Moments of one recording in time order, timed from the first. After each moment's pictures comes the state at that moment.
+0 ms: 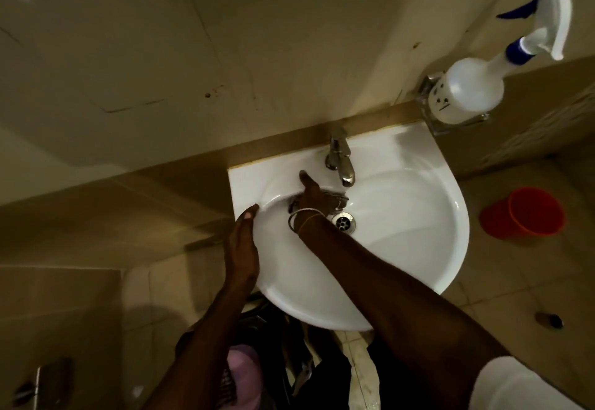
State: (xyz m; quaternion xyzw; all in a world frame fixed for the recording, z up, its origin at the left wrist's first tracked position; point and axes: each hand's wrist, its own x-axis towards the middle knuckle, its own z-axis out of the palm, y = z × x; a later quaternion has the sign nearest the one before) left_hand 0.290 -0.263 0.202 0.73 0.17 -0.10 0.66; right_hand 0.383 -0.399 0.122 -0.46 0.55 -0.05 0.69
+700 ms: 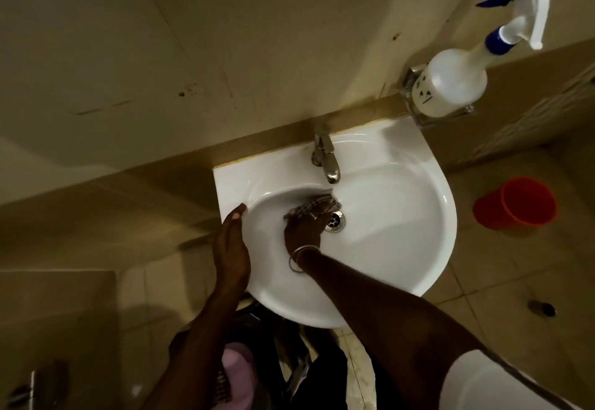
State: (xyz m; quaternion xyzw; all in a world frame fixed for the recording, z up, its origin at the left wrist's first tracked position) left_hand 0.283 -0.277 0.206 0.74 0.18 -0.06 0.64; right_hand 0.295 -0.419 0.120 -0.89 0.20 0.24 0.34
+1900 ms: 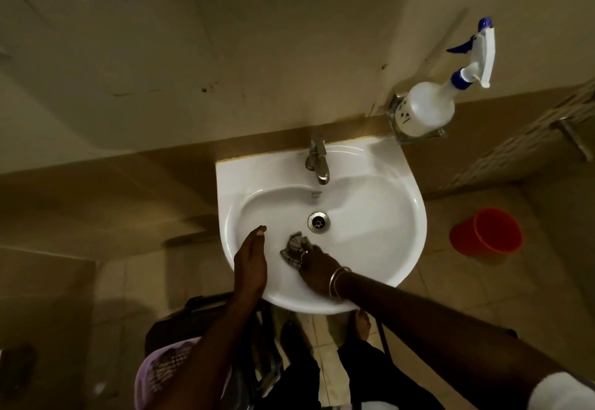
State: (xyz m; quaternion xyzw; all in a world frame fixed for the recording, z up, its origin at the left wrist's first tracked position) left_hand 0.217 -0.309 0.208 0.73 0.22 -0.13 0.63; right_hand 0.204 -0.476 0.156 -0.90 -0.03 0.36 0.26
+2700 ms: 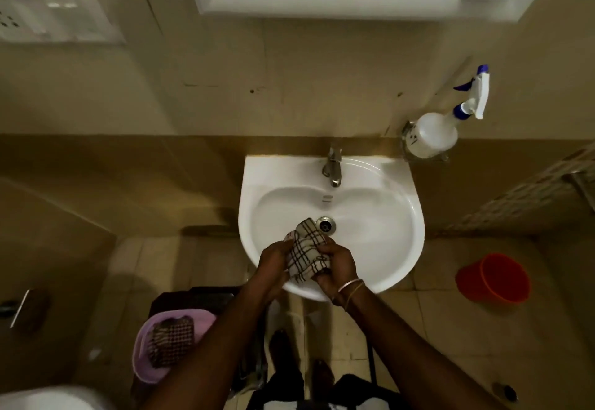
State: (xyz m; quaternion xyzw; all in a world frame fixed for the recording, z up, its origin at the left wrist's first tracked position) left_hand 0.176 -0.334 0.217 0.57 0.31 -0.25 0.72; right_hand 0.161 -0.472 0.240 -0.32 0.35 0.16 0.86
